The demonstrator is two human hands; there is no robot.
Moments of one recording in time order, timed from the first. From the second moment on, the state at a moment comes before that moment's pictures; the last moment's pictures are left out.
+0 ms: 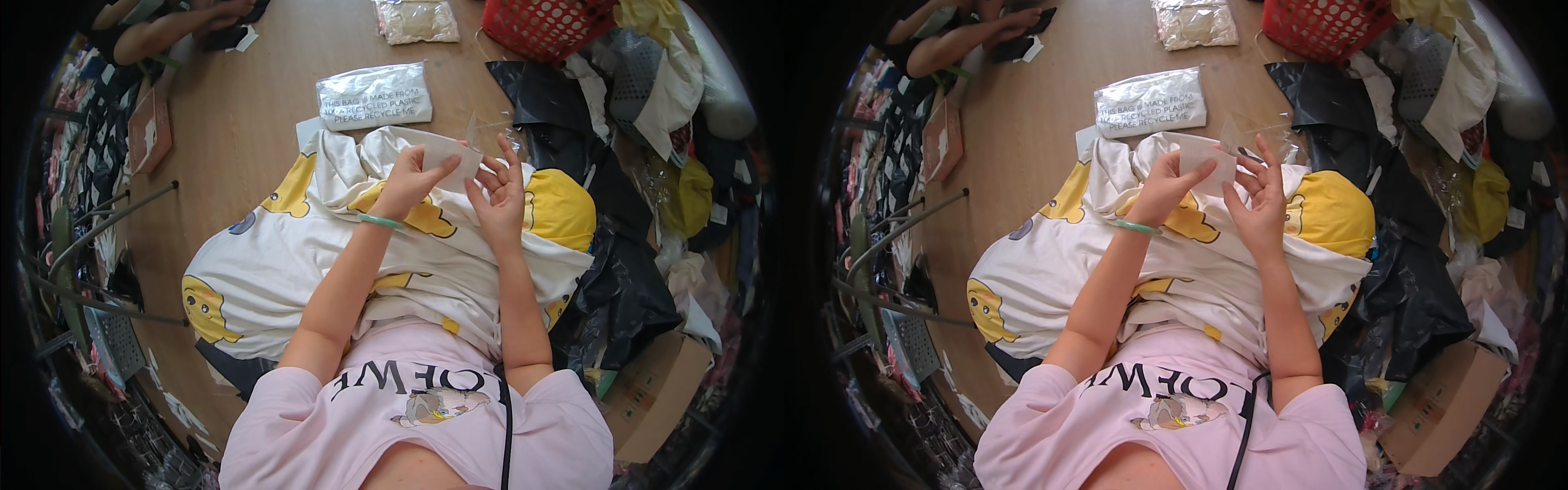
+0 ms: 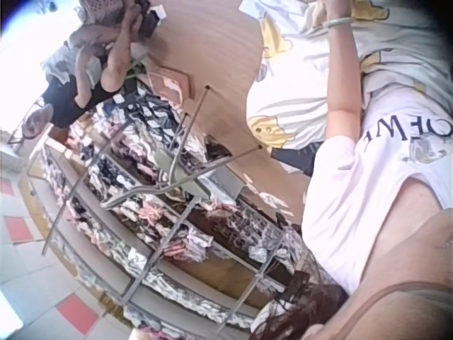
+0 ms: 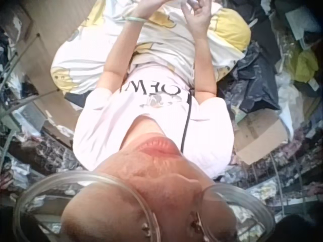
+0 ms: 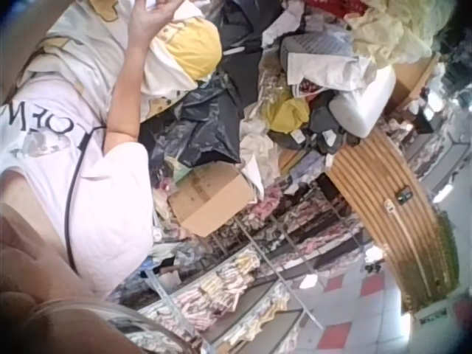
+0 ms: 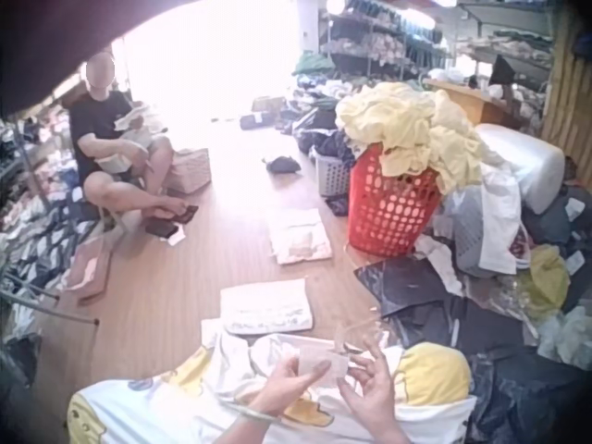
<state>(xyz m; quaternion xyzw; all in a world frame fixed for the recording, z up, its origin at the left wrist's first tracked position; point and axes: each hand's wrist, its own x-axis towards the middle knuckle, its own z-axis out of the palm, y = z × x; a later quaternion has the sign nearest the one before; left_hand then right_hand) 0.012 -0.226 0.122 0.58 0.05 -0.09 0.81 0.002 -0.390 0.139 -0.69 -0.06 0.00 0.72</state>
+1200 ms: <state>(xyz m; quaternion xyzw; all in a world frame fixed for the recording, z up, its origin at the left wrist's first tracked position) -0.016 -0.214 0.146 0.56 0.13 -0.10 0.81 0.017 -0.387 0.150 -0.61 0.09 0.14 0.77</state>
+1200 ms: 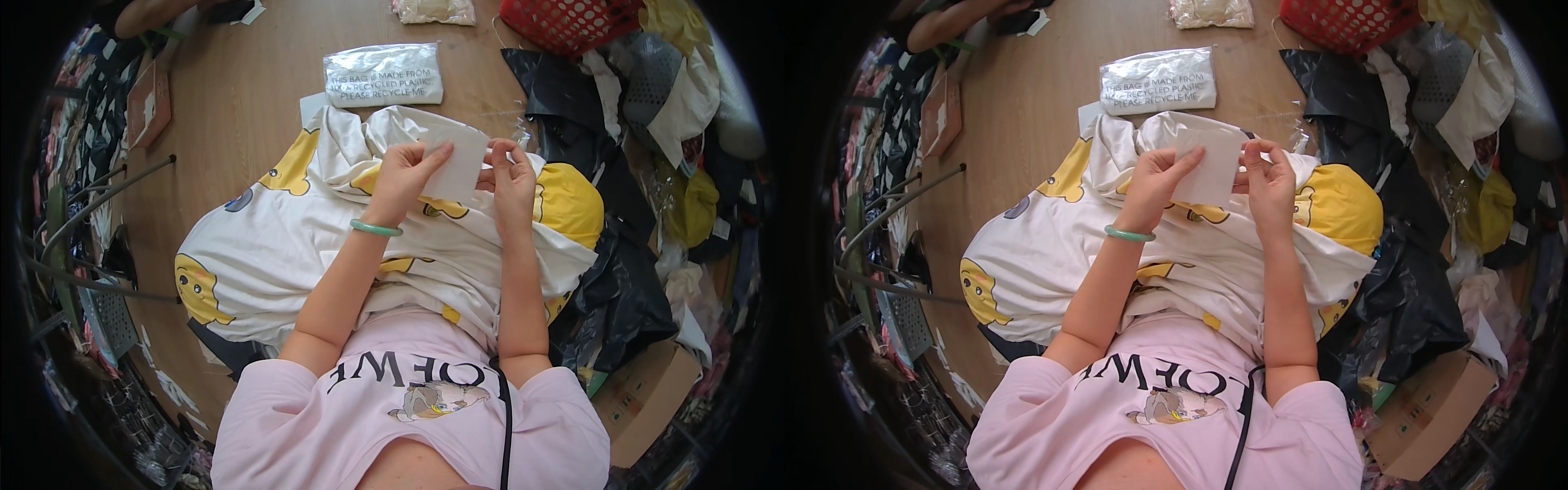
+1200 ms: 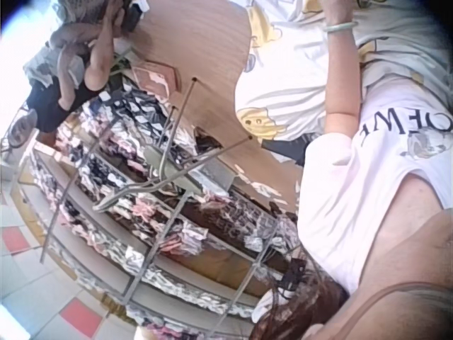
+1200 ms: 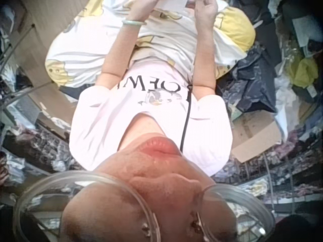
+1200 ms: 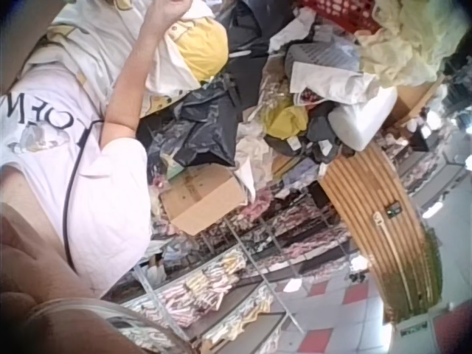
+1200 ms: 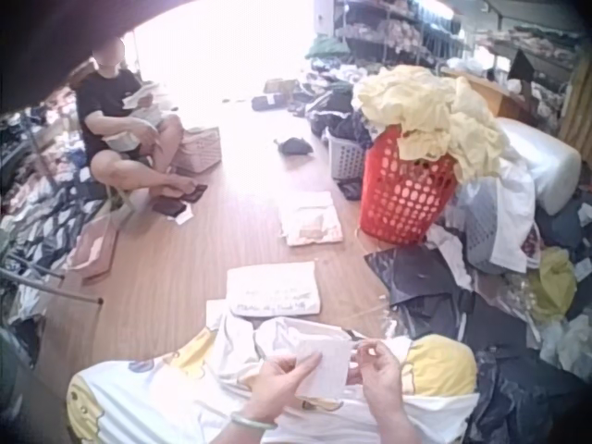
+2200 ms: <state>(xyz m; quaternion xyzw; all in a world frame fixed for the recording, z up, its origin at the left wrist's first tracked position) -0.014 -0.166 0.113 0.62 0.23 0.03 0.75 0.024 -0.730 -0.016 -0.92 0.38 -0.05 0.08</state>
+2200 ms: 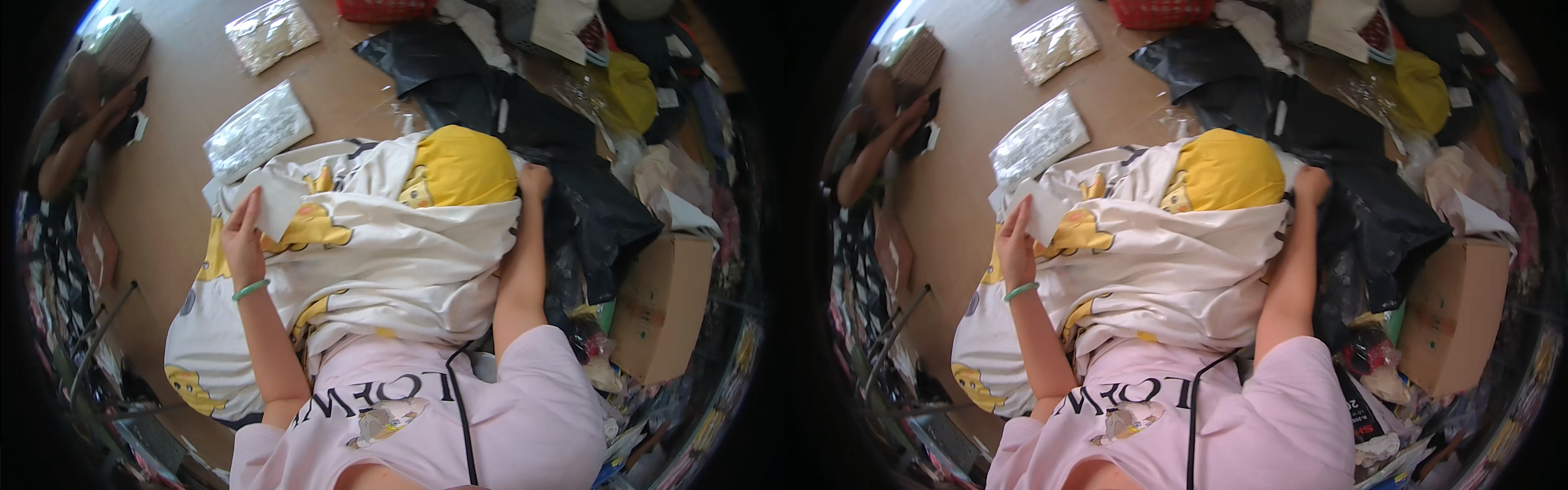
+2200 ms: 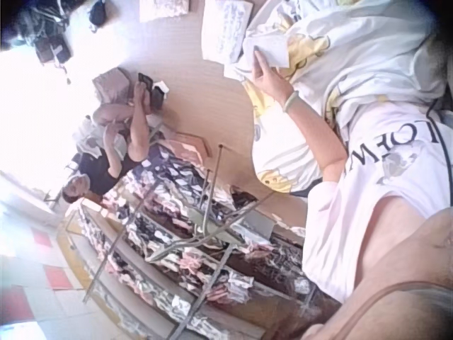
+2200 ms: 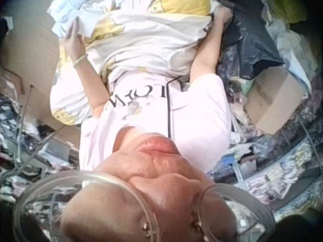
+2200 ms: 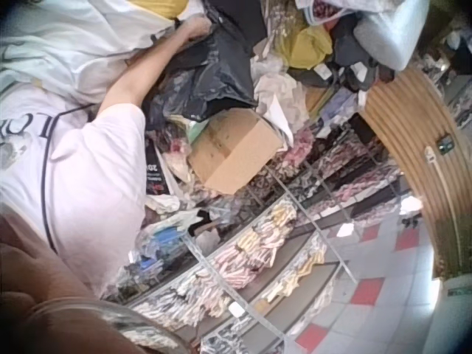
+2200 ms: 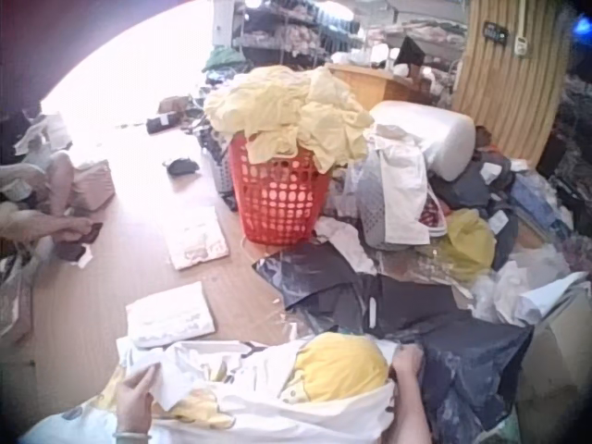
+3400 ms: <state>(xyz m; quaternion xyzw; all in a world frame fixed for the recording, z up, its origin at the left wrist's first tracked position) -0.059 -0.132 0.123 0.75 0.09 0.11 0.65 0.026 -0.303 0.120 -0.54 -0.03 0.35 0.76</state>
